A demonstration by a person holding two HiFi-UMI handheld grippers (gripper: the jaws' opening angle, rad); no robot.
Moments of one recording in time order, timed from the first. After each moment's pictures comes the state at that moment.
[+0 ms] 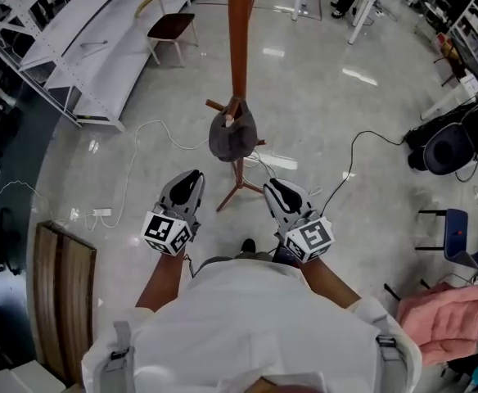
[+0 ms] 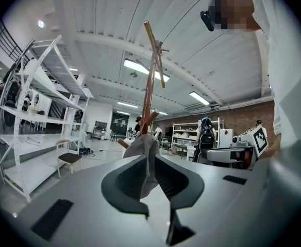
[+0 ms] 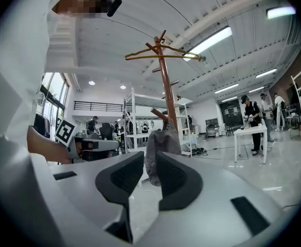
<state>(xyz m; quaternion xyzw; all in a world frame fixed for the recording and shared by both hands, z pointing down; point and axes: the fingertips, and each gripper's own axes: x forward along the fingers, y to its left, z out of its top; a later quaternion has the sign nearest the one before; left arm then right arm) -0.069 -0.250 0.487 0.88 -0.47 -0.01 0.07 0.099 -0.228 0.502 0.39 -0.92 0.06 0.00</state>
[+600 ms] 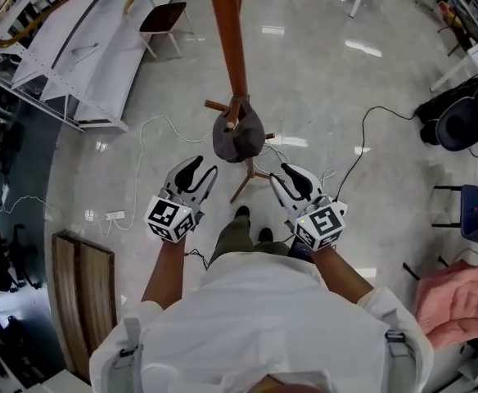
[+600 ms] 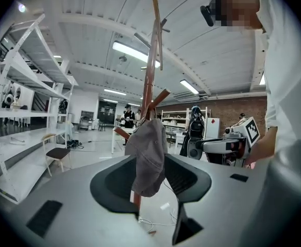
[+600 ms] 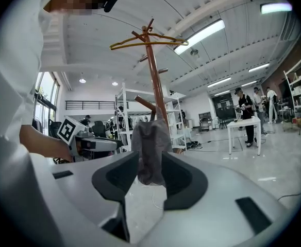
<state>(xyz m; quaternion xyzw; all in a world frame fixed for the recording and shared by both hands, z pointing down) -0.079 -0.328 0.519 0.91 -0.40 0.06 0.09 0.084 -0.296 0.528 0.42 -0.90 0.10 0.02</state>
